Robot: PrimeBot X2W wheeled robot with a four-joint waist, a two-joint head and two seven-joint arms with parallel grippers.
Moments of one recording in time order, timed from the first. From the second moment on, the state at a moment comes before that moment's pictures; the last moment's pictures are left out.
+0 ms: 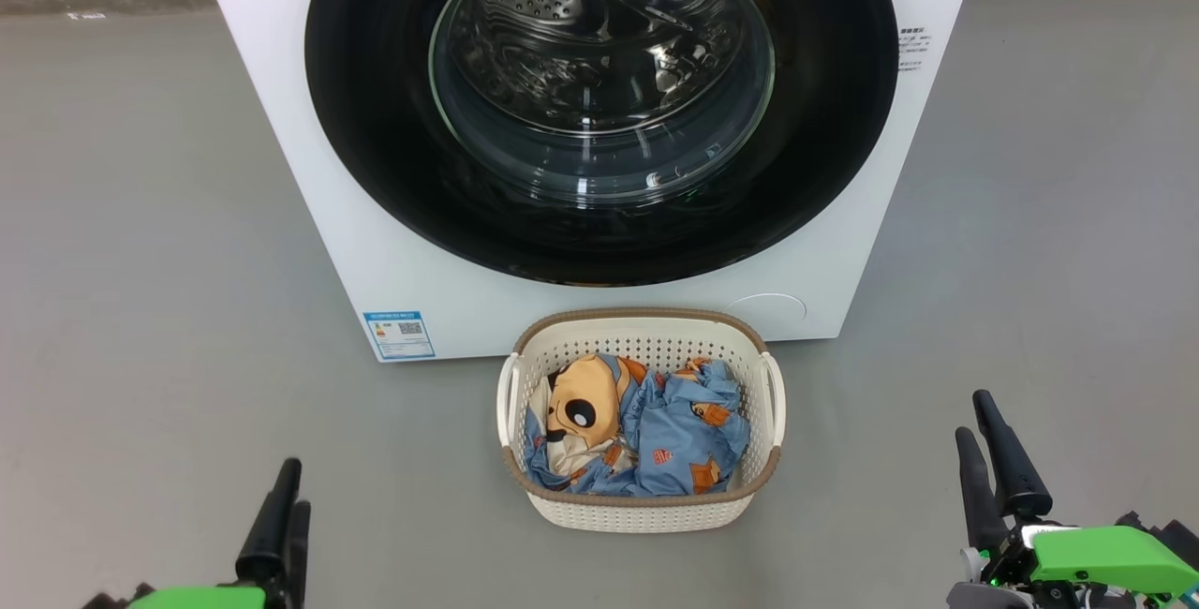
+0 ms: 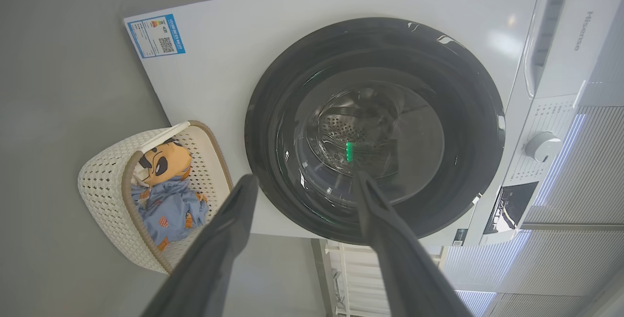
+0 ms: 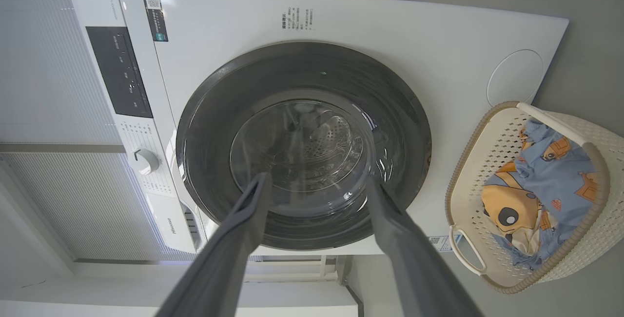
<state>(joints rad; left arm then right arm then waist) -0.03 0.02 0.02 0.25 -1.57 -0.12 0.02 -0.06 -0.04 -0.08 0.25 1.60 0.13 0.03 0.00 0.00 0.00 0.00</state>
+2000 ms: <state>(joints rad) -0.08 0.05 -0.05 0.23 -0.72 -0.12 -0.15 -0.13 -0.12 0.08 0.23 0.68 0.13 -0.15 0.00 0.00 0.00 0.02</state>
